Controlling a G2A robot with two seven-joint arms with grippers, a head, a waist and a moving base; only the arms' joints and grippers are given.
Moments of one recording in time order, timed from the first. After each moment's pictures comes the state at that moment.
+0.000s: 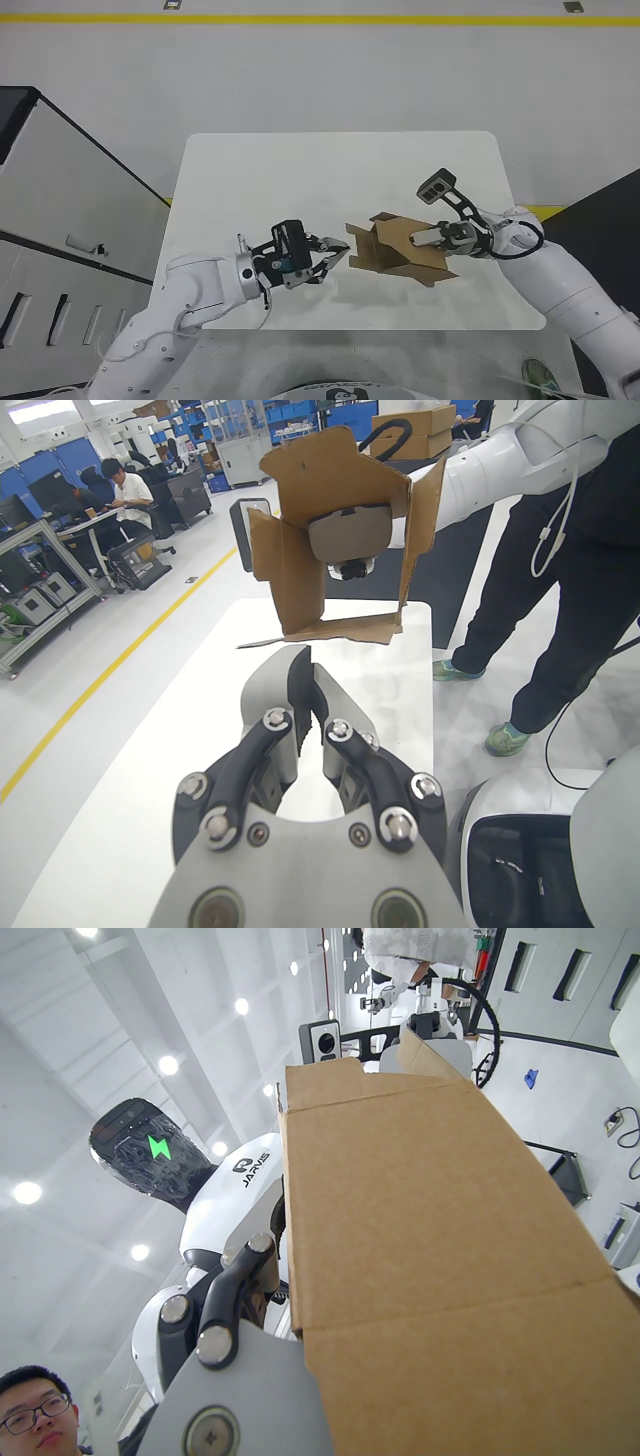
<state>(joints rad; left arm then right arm) 1.55 -1.03 -1.18 -2.12 1.23 -0.73 -0.15 -1.10 -0.79 0.86 -1.44 1.28 -0.28 1.54</state>
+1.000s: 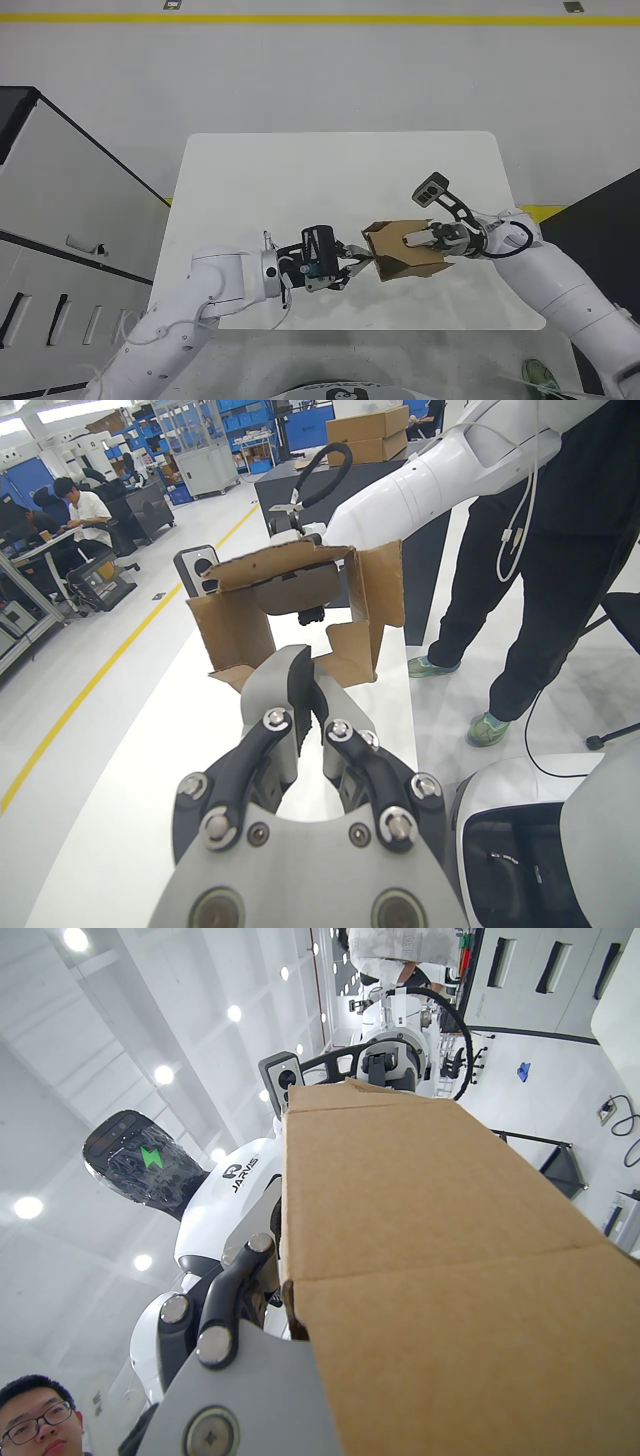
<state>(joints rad) 1.42 -1.05 -1.04 -2.07 1.23 -0.75 -0.17 -1.07 -0.80 0.82 -1.39 1.26 -0.28 1.54</state>
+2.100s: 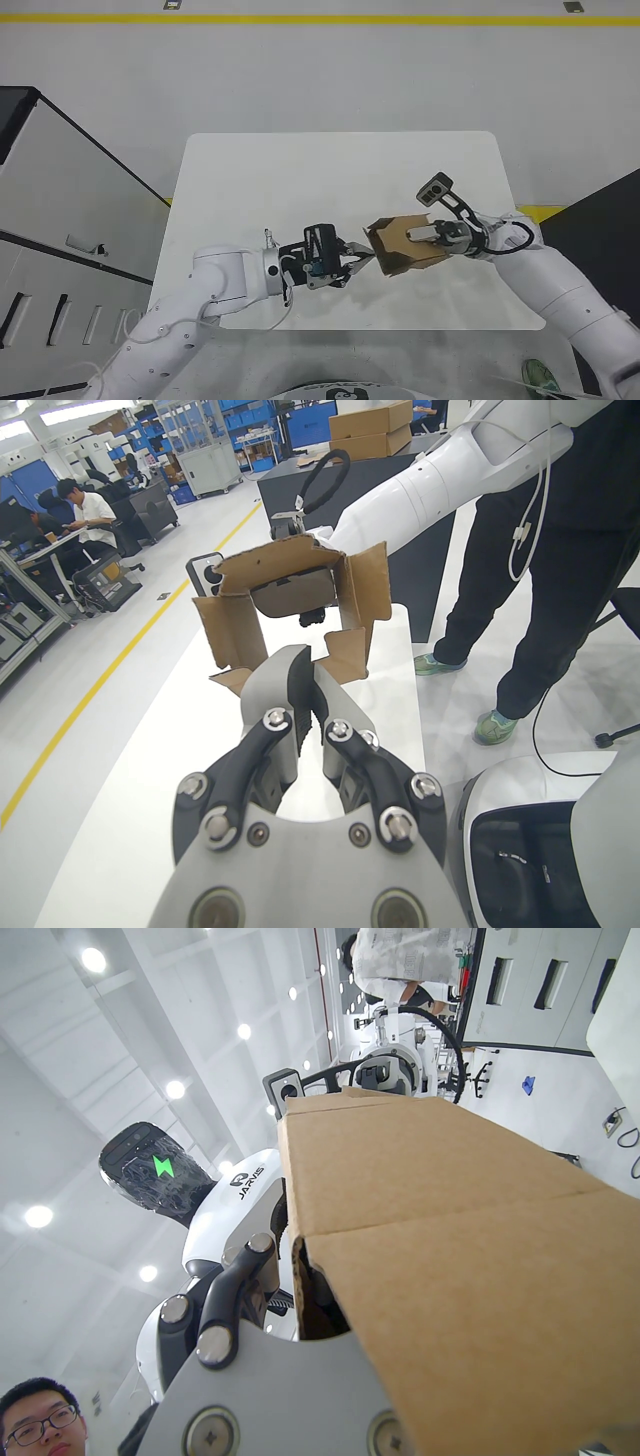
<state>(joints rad) 1.41 -1.05 -1.03 -2.07 1.24 -0.73 -0.16 -1.09 -0.81 0.83 -1.35 1.28 -0.28 1.54</state>
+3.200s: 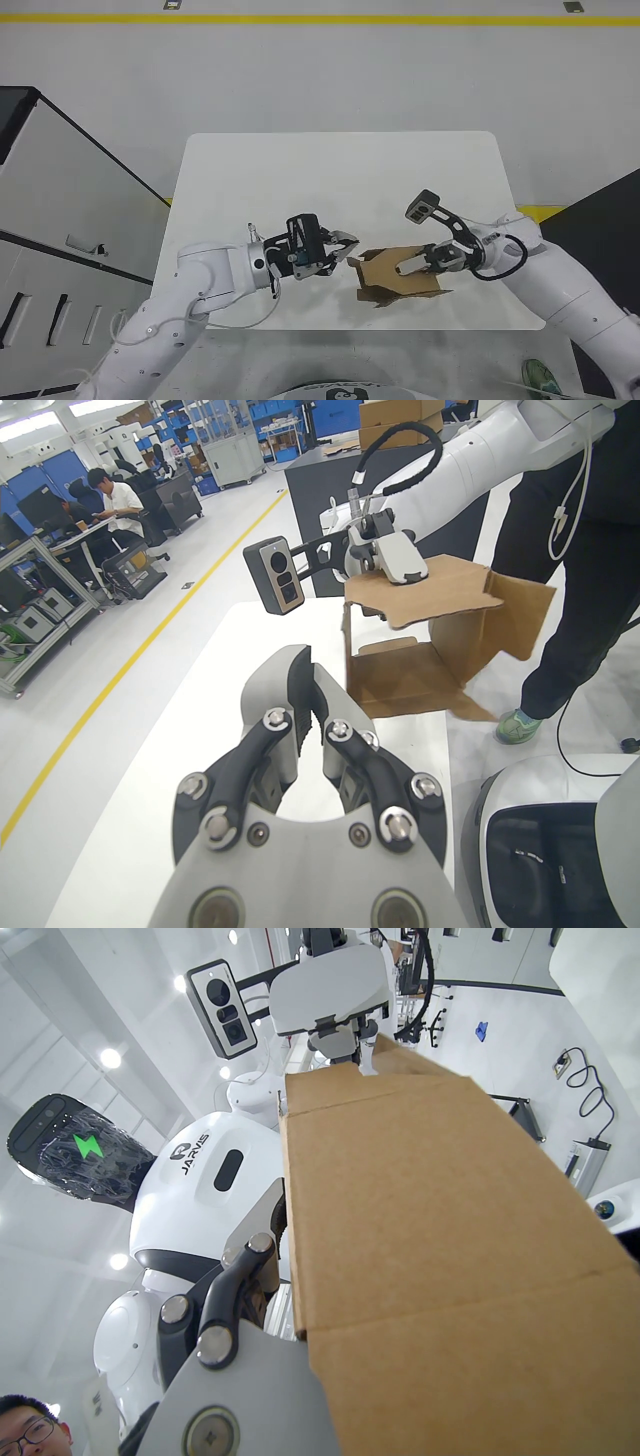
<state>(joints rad) 1.45 -1.03 -1.11 -2.07 1.26 -0.72 -0.15 -1.10 -0.75 0.81 -1.49 1.12 -0.28 1.54</state>
